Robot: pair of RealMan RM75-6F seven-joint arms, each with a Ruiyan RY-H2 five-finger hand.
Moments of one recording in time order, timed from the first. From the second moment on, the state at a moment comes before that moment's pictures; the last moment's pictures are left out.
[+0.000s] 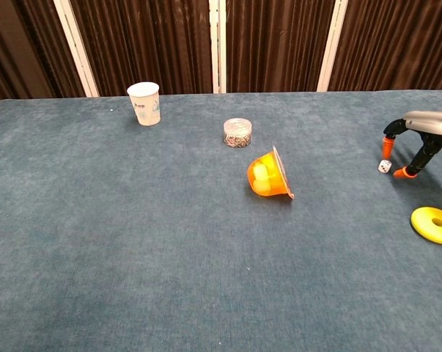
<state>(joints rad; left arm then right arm) -0.08 -1.11 -0.11 -1.60 1.40 1.51 0.15 0.73 -1.62 0.25 -0.88 -0.99 0.65 -0.09</state>
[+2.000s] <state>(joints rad) -0.08 -1.10 -0.09 -1.61 1.43 1.52 0.11 0.69 -1.38 0.28 -1.43 -1.06 0.93 -0.25</state>
